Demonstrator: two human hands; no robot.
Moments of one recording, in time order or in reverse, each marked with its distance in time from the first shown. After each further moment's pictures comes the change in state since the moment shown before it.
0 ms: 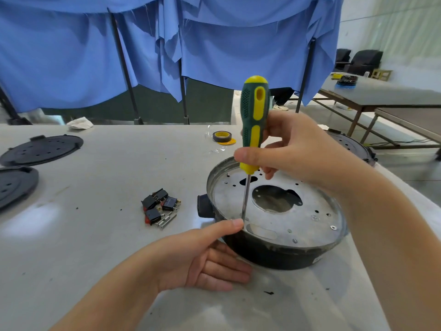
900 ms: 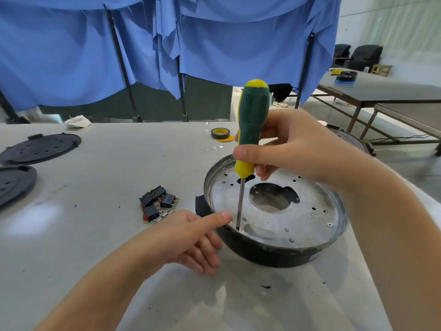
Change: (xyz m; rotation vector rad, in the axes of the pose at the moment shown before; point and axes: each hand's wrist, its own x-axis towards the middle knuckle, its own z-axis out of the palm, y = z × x) left_hand -0.016 0.008 0.000 0.308 0.343 0.217; right_hand -0.005 -0.002 -0.006 0.068 -0.127 -0.025
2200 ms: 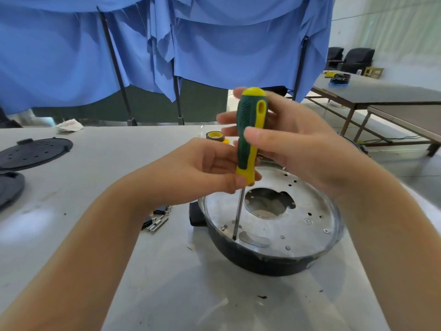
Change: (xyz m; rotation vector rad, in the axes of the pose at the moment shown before) left_hand -0.002 0.090 -0.011 0.272 -0.098 0.611; right_hand -0.002 0.000 -0.006 0.228 0.010 -0.099
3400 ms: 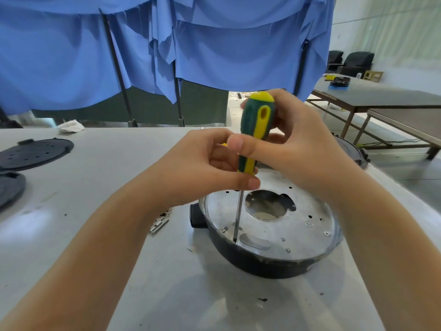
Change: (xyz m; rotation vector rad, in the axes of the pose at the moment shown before) left_hand 0.001 0.008 0.005 0.009 0.190 0.030; right_hand 0.000 -0.005 0.015 -0.340 0.259 -0.122
